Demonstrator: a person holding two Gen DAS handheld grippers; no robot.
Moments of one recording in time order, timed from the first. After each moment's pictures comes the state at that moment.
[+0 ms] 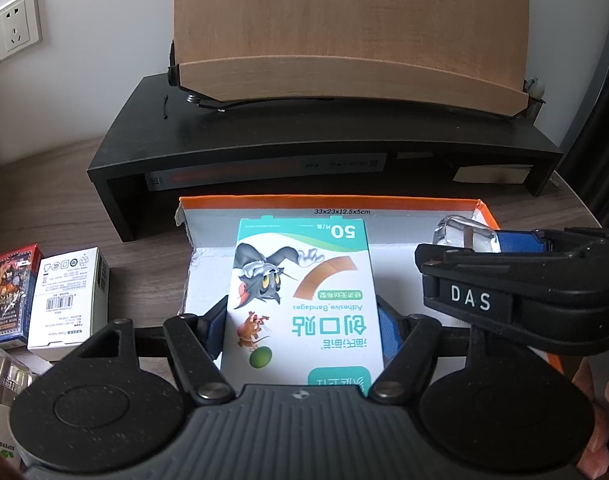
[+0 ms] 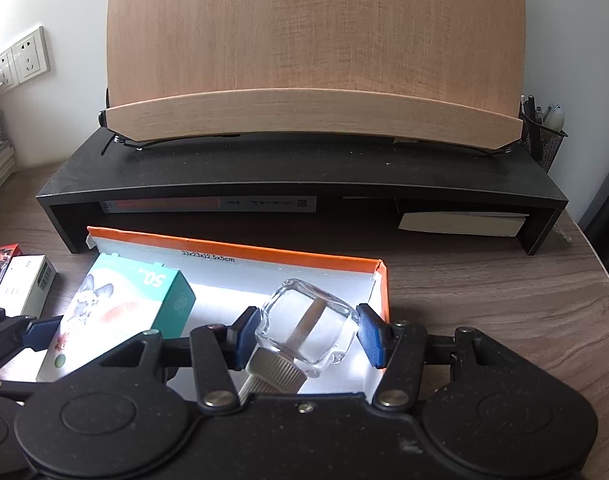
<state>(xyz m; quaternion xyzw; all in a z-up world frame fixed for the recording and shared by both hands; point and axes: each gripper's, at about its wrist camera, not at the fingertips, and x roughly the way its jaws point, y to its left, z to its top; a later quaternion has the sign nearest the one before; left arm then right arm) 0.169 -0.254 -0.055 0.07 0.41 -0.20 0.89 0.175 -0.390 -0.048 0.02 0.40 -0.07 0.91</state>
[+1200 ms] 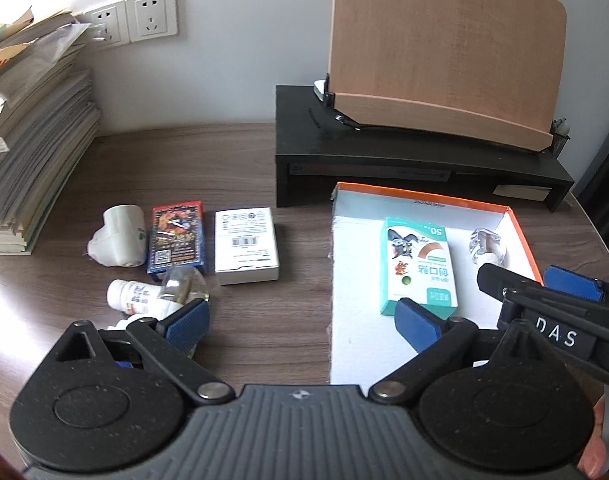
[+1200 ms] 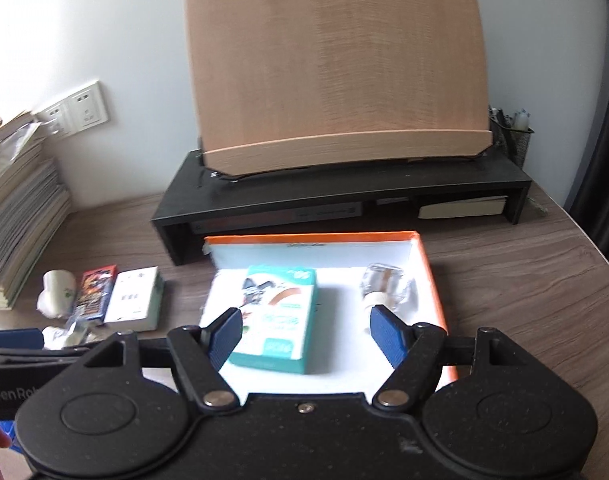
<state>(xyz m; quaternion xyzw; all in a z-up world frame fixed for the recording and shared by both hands) 0.110 -0.132 0.019 0.04 0.42 -0.13 0.90 0.078 -0.311 0.010 0.08 0.35 -0.08 0.93</state>
